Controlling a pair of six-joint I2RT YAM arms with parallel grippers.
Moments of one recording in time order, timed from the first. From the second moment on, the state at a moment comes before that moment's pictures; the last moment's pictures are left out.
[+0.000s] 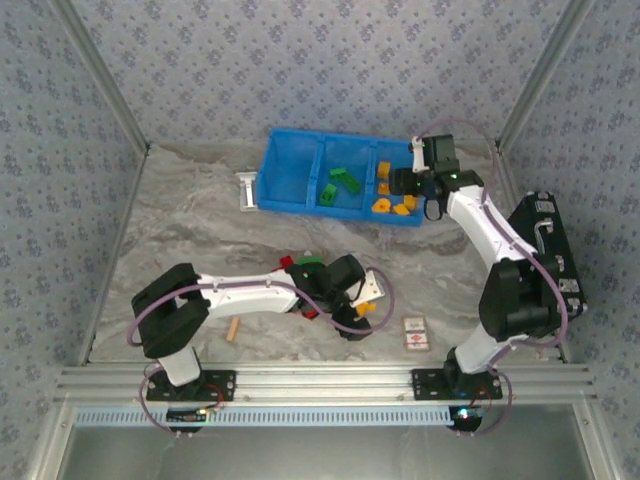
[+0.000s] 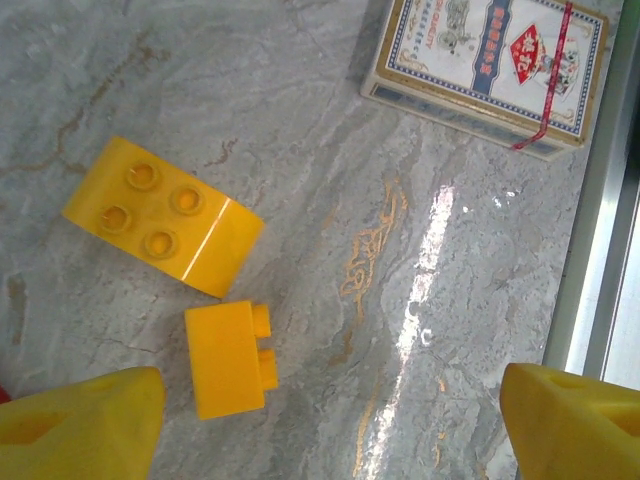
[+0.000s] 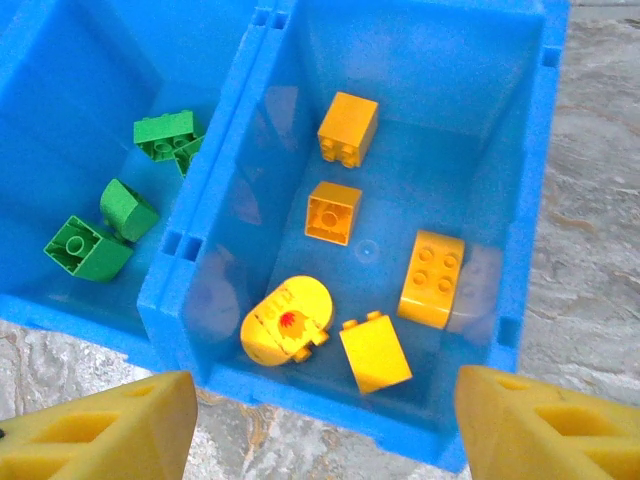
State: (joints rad) left arm -1.15 1.71 1.08 -0.35 0.19 0.01; right arm 0.18 1.61 1.37 -0.53 -0.05 0.10
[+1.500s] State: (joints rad) left arm -0.98 1.93 1.65 -0.59 0.19 0.12; right arm 0.07 1.16 1.07 -0.63 -0.05 0.10
